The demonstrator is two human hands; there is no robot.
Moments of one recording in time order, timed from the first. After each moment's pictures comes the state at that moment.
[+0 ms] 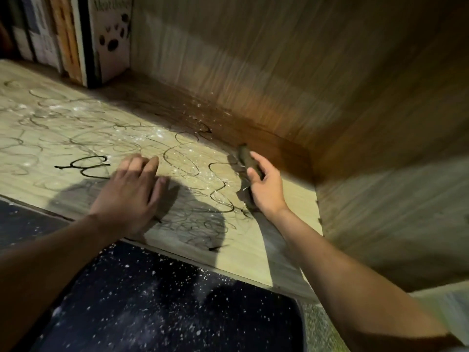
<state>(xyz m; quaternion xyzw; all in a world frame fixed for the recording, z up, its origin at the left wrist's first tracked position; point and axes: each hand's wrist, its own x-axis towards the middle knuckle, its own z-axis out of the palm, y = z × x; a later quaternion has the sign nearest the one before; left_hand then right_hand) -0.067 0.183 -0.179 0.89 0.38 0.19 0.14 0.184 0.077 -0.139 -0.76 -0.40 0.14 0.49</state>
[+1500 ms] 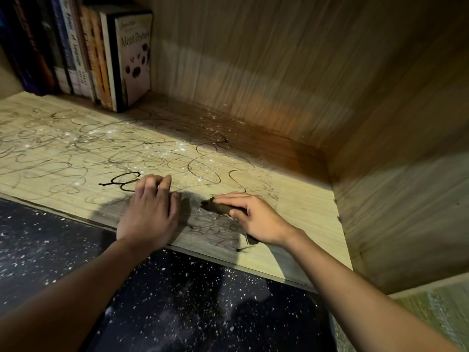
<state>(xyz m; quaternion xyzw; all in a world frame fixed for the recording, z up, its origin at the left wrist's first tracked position) -0.091 0.167 -0.172 0.86 0.44 0.18 0.16 0.117 0.053 -0.129 -0.69 -0.65 0.24 0.23</state>
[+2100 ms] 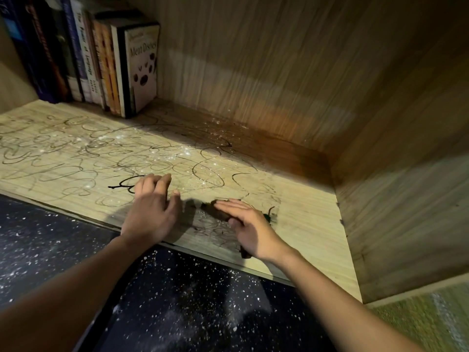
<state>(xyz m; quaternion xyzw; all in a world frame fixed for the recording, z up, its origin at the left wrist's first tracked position) -0.096 0.178 -0.170 0.83 0.43 0.25 0.24 0.090 0.042 -0.148 -0.72 -0.58 0.24 0.29</state>
